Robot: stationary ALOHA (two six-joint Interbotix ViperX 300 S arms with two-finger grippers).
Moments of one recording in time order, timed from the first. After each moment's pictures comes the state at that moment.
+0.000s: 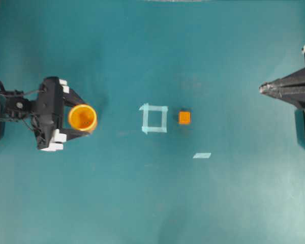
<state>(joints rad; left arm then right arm) 0.01 -0.23 1.23 0.02 -0.47 -0.01 0.00 -0.98 1.11 -0.01 -0.20 -0.01</state>
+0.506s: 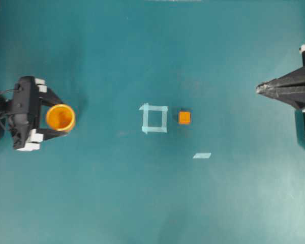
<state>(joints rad) 0.01 -0.47 1.36 0.02 -0.32 -0.01 0.00 -0.96 1.10 -0.01 -0.20 -0.01</state>
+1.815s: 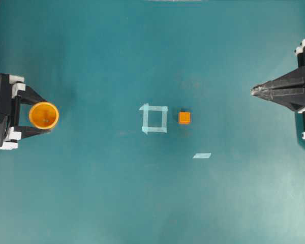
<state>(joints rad) 0.01 -0.78 1.44 0.02 -0.14 0.01 0.00 -0.93 1.10 -0.01 -0.20 -0.01</state>
